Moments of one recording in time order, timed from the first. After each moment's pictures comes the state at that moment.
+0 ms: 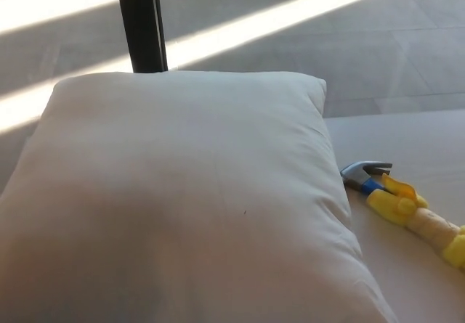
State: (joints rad) left_arm 0.05 0.55 0.60 1.11 -0.37 -0.01 -0.24; right_arm -0.14 -0.47 -0.57 0.12 -0.07 0.34 0.09
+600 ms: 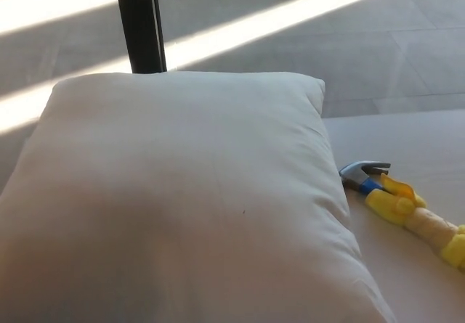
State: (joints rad) left_arm 0.04 0.56 0.60 1.12 -0.37 -0.01 -0.24; right_arm -0.11 -0.35 -0.87 0.37 -0.04 0.36 -0.15
